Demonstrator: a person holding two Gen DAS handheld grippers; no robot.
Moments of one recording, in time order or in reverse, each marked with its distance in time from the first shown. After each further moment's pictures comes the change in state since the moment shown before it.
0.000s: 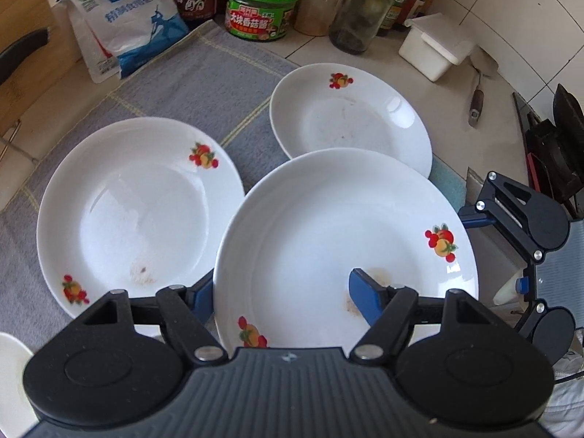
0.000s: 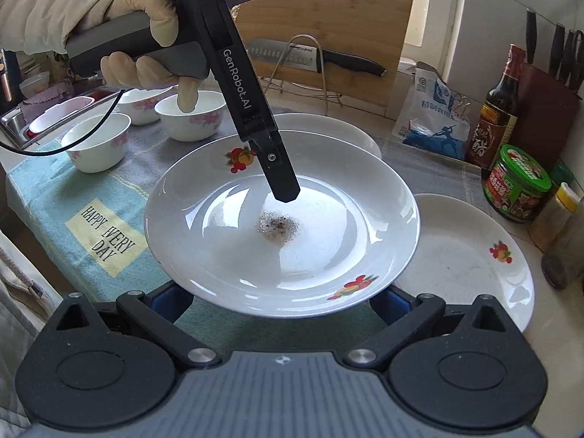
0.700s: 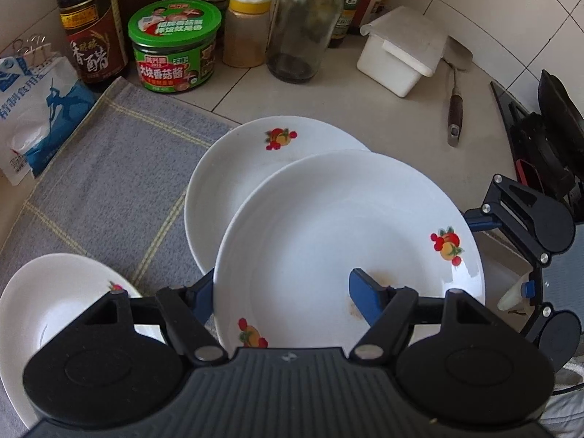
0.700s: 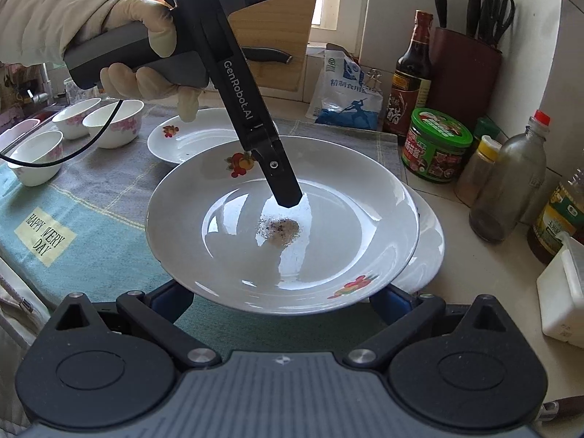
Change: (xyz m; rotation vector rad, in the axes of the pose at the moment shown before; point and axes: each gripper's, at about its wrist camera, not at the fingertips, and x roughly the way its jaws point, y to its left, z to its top) left arm 0.050 -0.044 0.090 0.146 0.009 -0.057; right arm -0.025 -0.067 -0.028 0.122 0.002 -0.128
